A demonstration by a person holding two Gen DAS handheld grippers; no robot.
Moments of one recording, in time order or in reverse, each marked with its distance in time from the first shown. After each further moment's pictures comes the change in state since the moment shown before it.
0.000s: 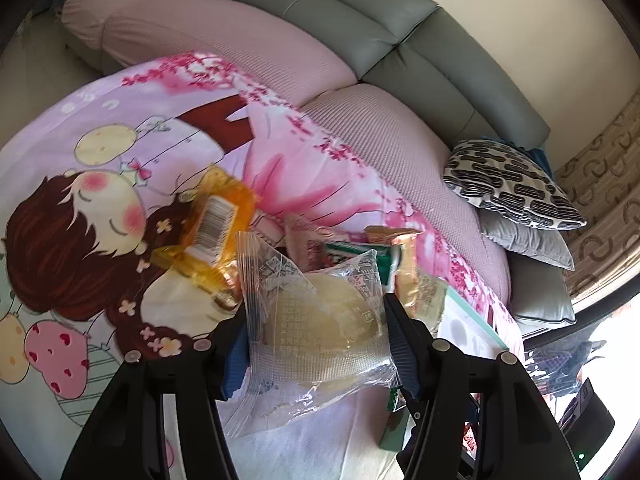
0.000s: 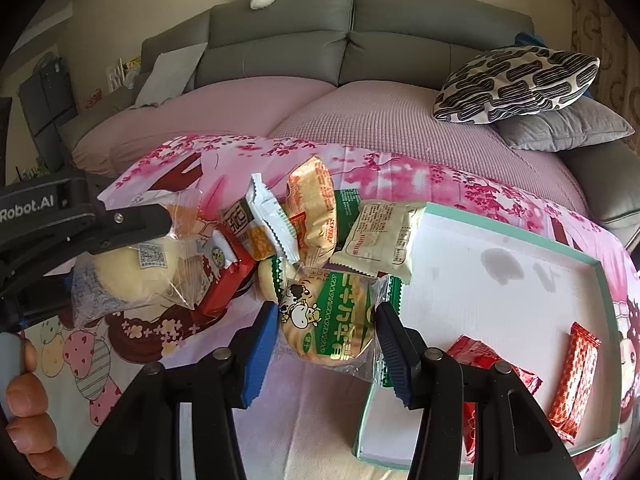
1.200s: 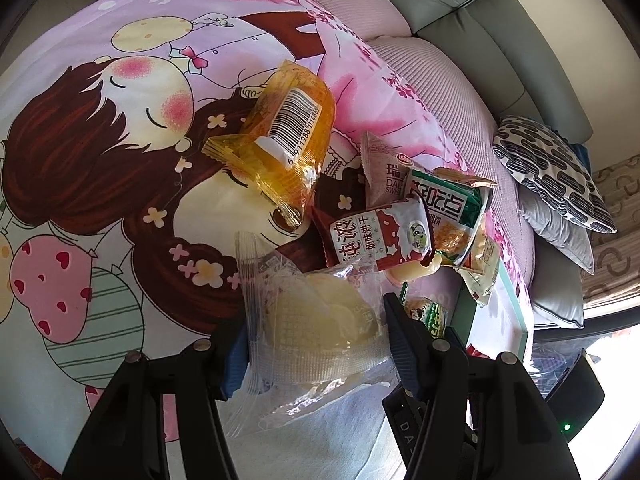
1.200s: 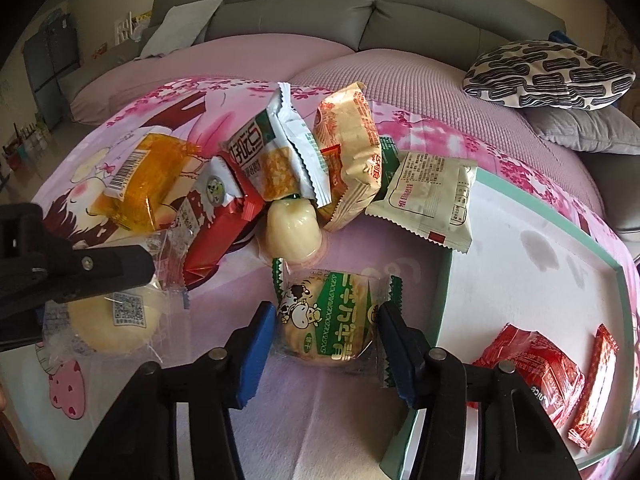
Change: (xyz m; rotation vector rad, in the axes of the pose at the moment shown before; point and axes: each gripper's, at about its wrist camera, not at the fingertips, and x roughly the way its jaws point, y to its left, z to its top) left arm 0.028 0.048 -0.030 -0.158 0.213 0.071; right arm 0.053 0.026 -0.021 -0.107 0.119 -0.027
